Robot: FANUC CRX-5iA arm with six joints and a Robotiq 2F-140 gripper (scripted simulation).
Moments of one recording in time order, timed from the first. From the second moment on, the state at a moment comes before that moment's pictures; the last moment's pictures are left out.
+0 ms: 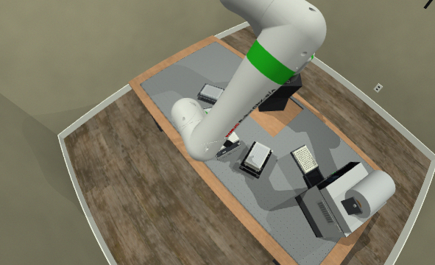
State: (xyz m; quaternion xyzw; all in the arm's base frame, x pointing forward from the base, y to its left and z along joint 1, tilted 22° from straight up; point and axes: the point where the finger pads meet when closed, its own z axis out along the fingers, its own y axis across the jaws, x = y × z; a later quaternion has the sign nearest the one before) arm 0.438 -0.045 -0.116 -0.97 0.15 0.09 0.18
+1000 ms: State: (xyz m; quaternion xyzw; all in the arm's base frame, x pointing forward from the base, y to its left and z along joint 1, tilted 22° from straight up) arm 0.441 -0.043 -0.124 -0.97 0.15 0.09 0.18
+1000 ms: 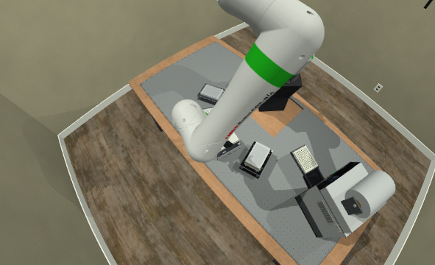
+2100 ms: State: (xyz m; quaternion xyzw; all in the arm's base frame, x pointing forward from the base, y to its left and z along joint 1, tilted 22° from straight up) arm 0.443 -0.041 -0.133 -0.97 0.15 0.09 0.18
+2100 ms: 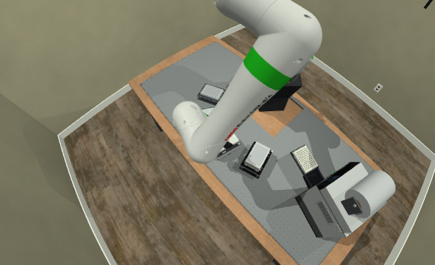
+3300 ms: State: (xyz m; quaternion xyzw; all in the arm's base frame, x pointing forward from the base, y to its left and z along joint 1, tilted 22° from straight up) arm 0.446 -0.038 -0.143 -0.97 0.15 0.09 0.18
